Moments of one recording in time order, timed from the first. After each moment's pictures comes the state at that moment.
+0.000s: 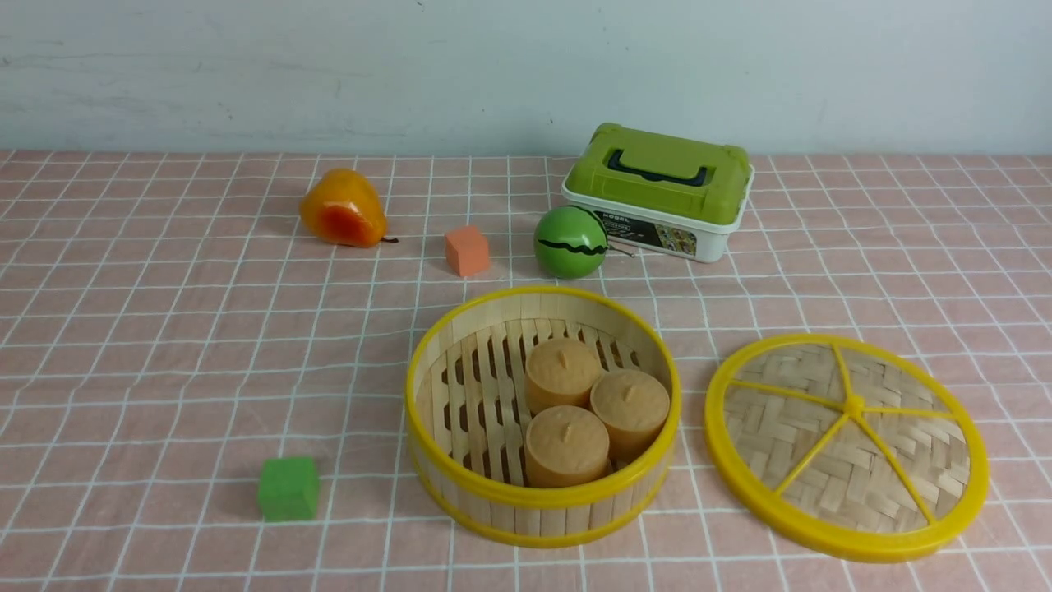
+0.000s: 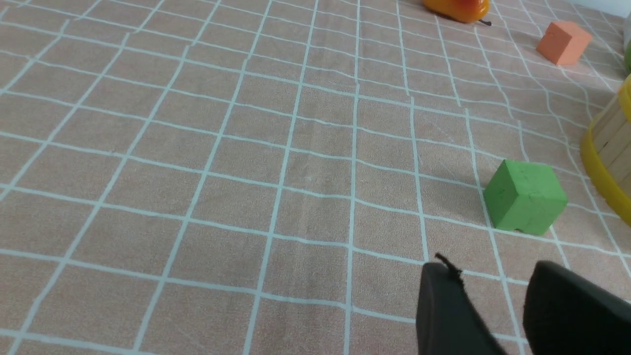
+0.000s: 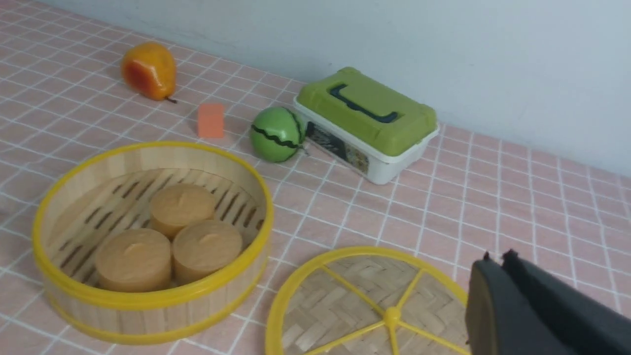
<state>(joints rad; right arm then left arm) 0.12 0.48 -0.61 0.32 0.45 -0.41 0.04 -0.01 0.03 -0.02 0.36 -0.23</state>
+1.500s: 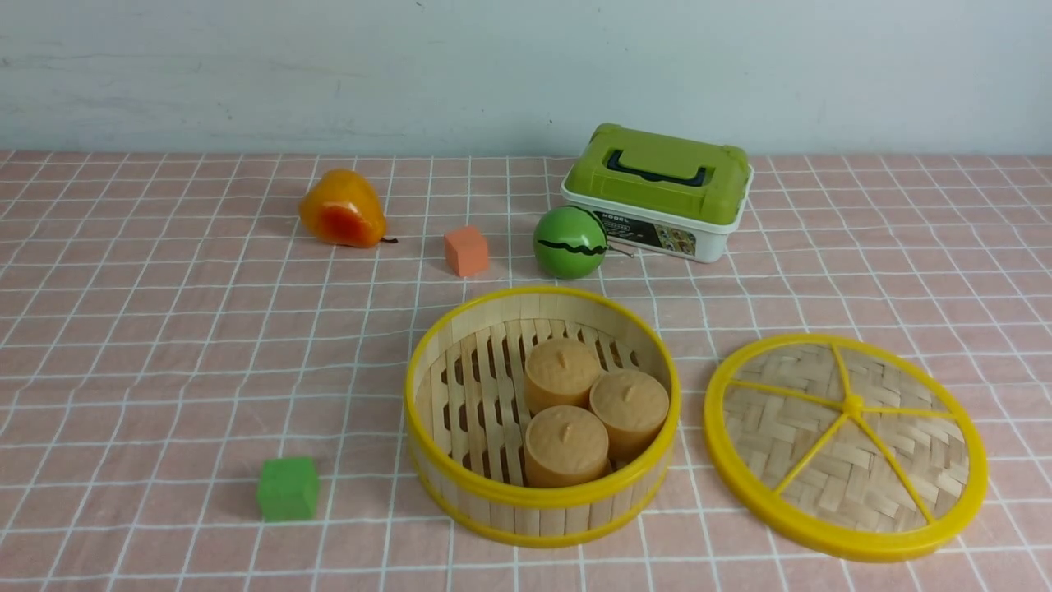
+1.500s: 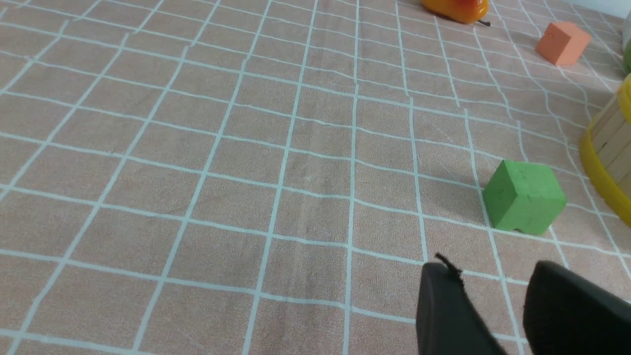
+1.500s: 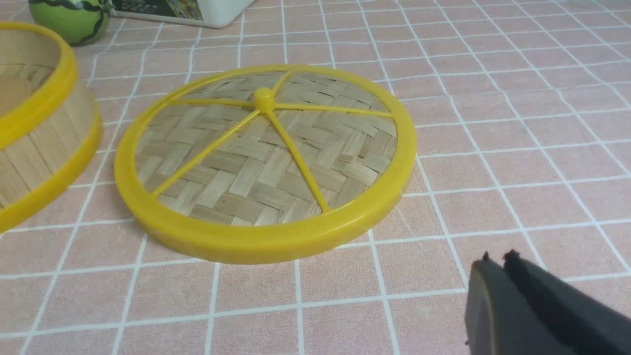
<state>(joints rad) 0.02 -0.01 0.02 -0.14 0.38 0.26 0.04 -0.01 0.03 -0.02 0.36 -0.23</state>
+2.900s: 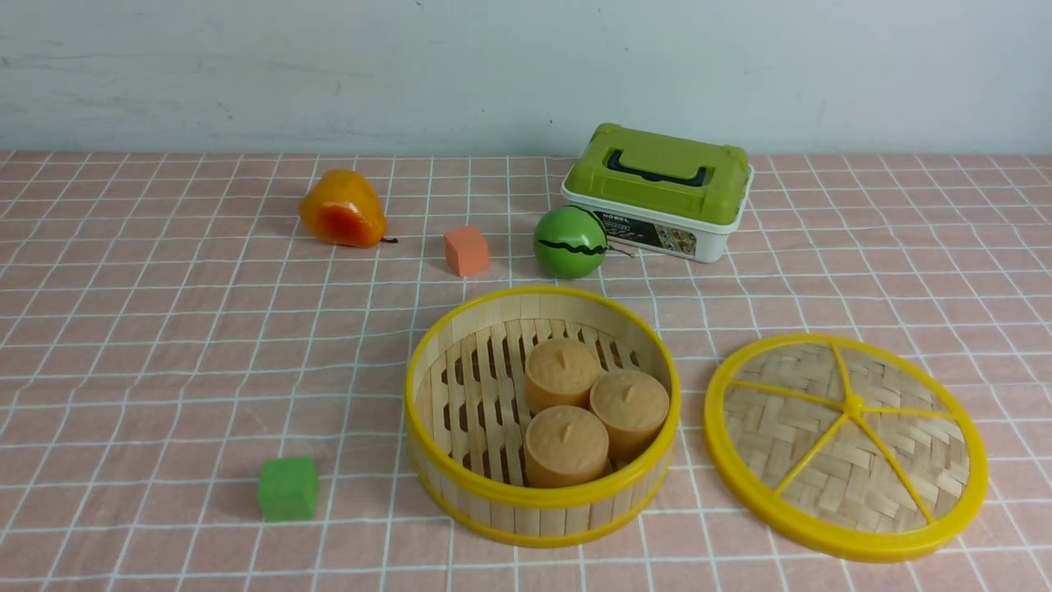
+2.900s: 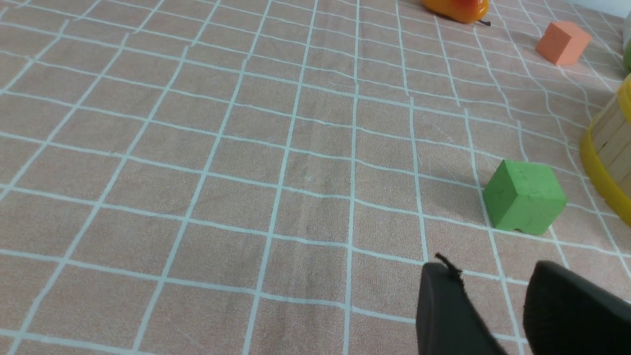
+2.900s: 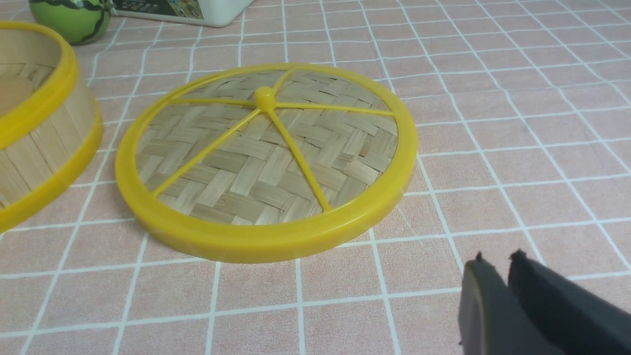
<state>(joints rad) 0.02 -0.01 0.02 -0.14 0.38 0.26 0.04 -0.01 0.03 -0.02 0.36 -0.23</state>
